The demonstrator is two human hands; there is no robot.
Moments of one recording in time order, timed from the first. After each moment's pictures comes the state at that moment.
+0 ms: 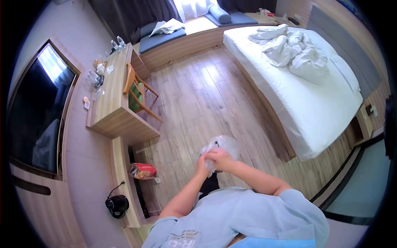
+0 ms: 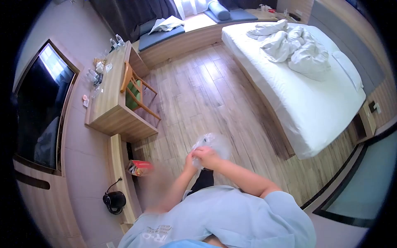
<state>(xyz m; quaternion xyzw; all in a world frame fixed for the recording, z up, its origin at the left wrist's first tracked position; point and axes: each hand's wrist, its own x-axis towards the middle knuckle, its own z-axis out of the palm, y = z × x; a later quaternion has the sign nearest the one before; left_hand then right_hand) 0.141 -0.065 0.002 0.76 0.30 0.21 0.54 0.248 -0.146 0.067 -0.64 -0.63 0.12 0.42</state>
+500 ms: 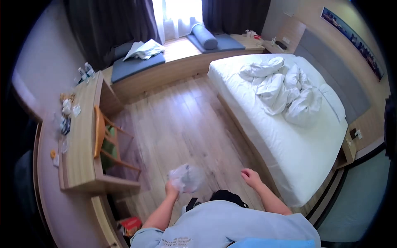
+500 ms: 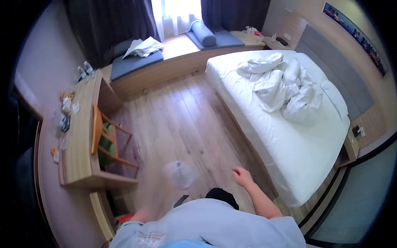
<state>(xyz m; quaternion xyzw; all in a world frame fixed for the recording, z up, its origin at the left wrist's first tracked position) 0.336 0.263 -0.099 0.79 0.43 0.14 0.41 0.592 -0.041 0.021 -0.89 -0.29 0.15 0.33</state>
